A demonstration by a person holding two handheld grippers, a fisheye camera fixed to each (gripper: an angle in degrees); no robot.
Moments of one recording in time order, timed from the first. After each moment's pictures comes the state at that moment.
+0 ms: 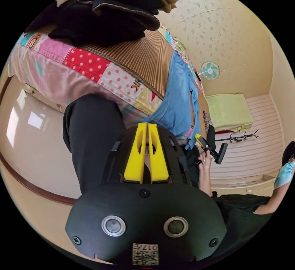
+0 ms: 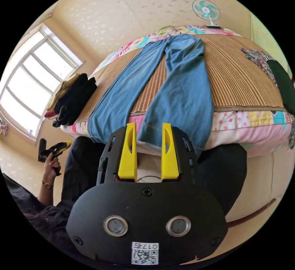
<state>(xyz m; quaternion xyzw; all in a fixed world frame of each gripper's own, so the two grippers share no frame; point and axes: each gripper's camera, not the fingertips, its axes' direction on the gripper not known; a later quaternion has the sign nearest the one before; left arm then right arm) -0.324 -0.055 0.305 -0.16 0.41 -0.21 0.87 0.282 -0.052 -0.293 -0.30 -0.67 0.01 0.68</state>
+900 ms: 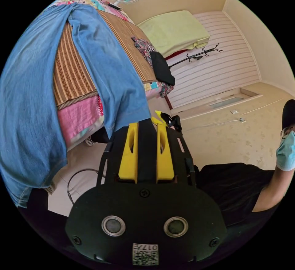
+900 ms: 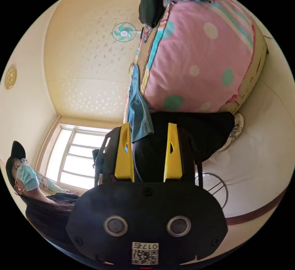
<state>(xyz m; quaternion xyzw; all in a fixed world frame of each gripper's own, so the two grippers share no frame) -0.070 -0.086 0.211 -0.23 0.62 0.15 0.74 0.653 0.143 -0.014 -0.39 -0.69 0.40 0.46</state>
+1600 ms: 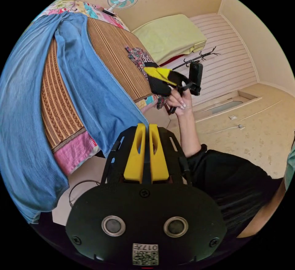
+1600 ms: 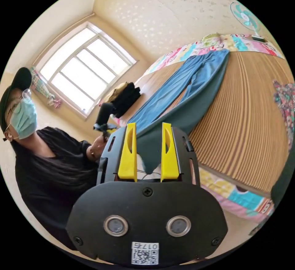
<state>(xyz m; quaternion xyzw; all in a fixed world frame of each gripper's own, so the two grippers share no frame) -0.075 -0.137 0.144 -0.21 0.63 0.15 0.74 0.578 -0.077 -0.108 -0.23 -0.84 -0.03 0.49</state>
